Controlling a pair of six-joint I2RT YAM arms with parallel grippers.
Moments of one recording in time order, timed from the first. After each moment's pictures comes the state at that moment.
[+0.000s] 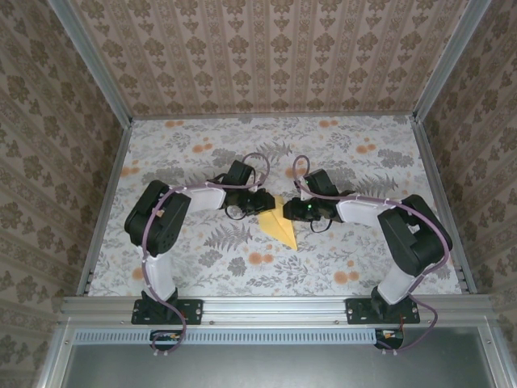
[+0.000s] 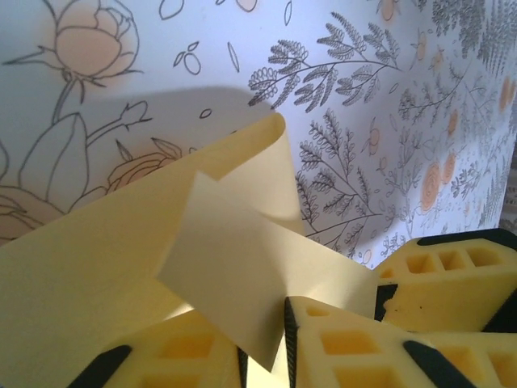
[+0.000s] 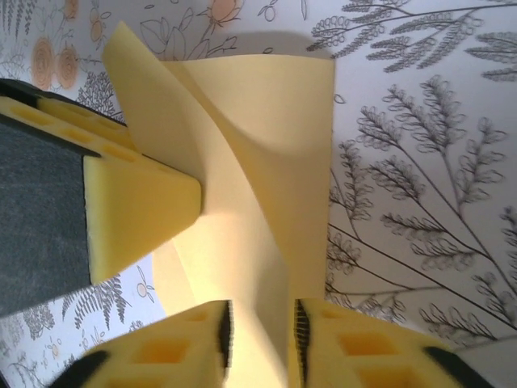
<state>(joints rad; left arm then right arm) -0.62 1.90 1.06 -0.10 0.59 -0.71 0.46 1.66 0.82 -0.10 -0.39 0.53</state>
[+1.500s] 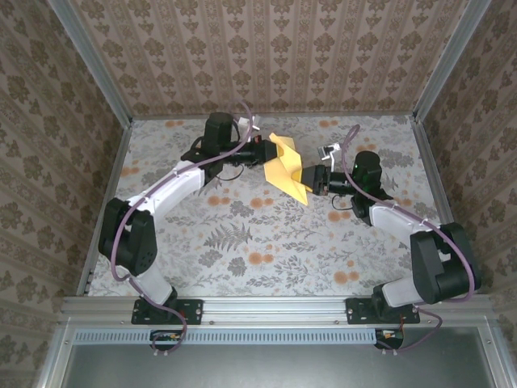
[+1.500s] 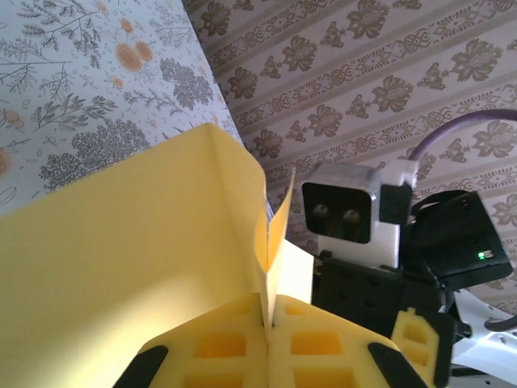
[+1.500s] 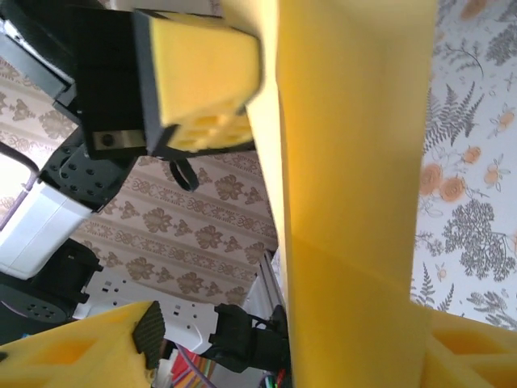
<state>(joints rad) -0.55 1.68 1.33 -0.04 0.84 -0.78 0.21 1.43 0.71 0.62 -1.08 1.00</state>
